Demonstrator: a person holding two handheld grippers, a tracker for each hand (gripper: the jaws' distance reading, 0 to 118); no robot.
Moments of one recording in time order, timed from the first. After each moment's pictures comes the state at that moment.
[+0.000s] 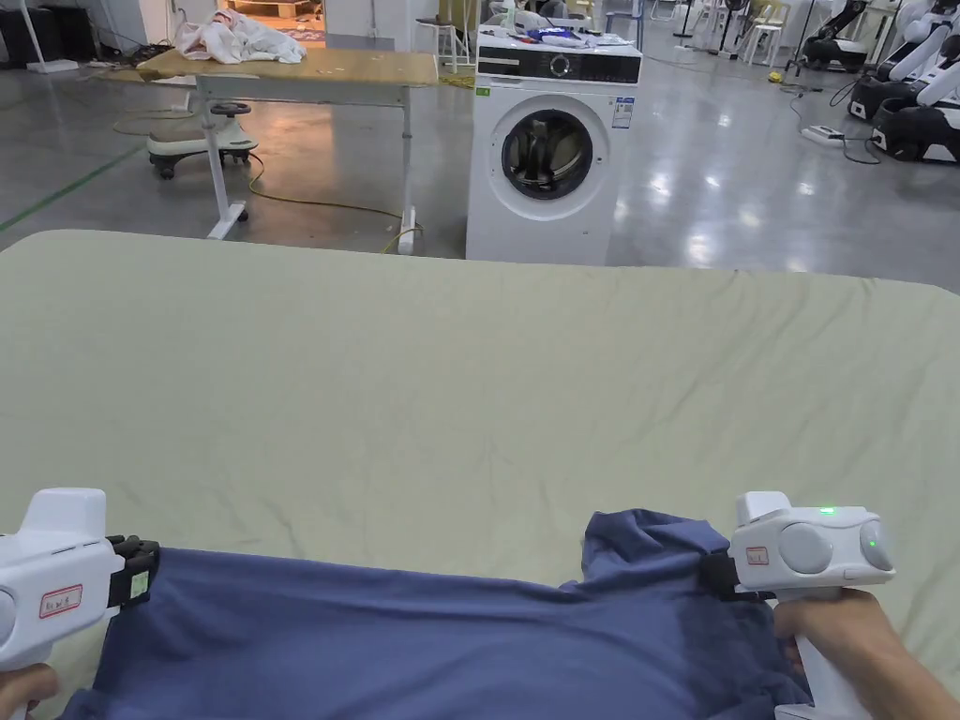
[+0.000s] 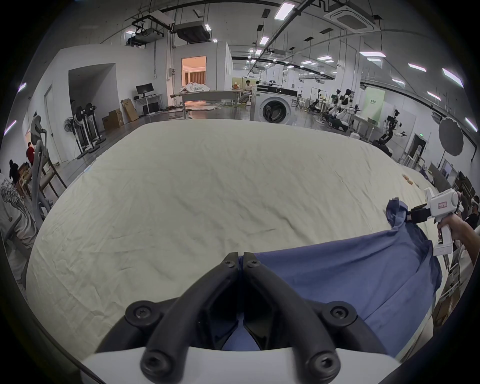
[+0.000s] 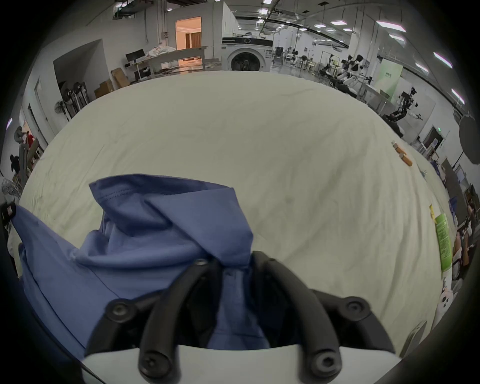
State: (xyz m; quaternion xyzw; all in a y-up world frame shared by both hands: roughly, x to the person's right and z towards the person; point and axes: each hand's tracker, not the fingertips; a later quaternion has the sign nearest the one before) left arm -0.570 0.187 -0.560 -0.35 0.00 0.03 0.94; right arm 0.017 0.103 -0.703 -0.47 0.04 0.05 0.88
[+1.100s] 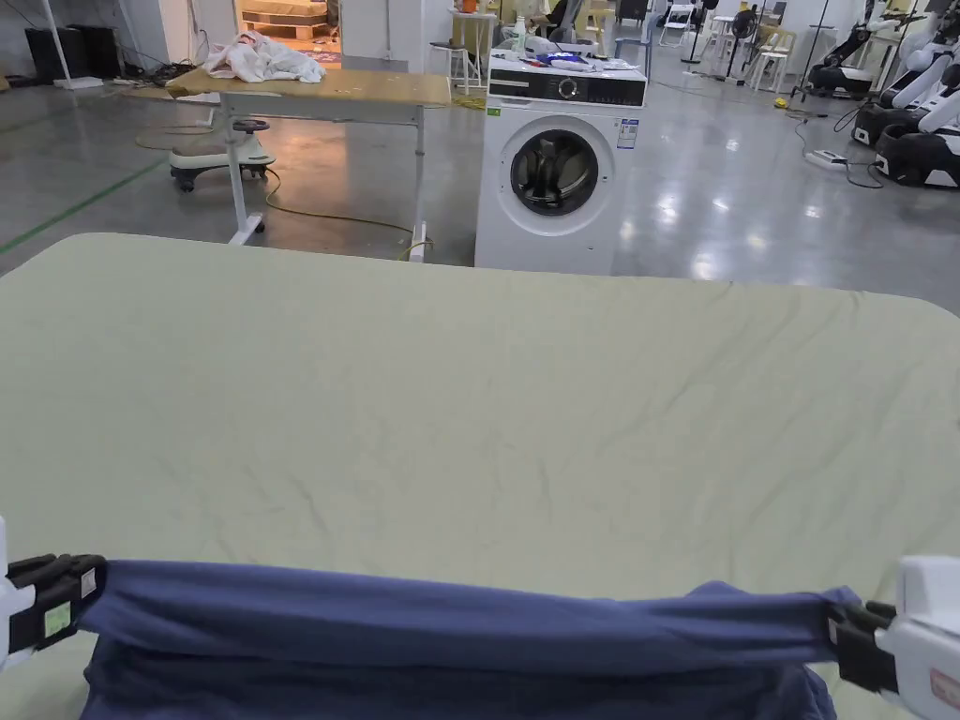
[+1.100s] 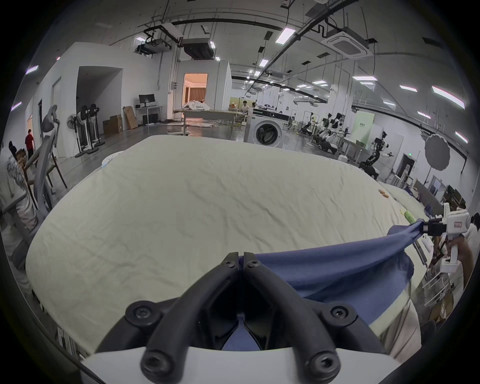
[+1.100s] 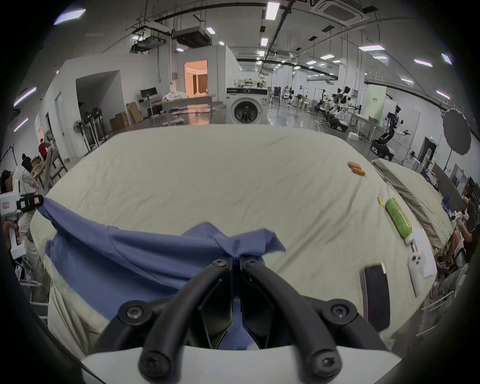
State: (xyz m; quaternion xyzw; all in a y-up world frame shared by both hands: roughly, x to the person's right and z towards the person) left arm -0.599 0.215 -0.417 -0.28 -0.02 0.07 0.96; right arm 0.039 0.215 -0.452 -0.35 0.05 0.04 0.94
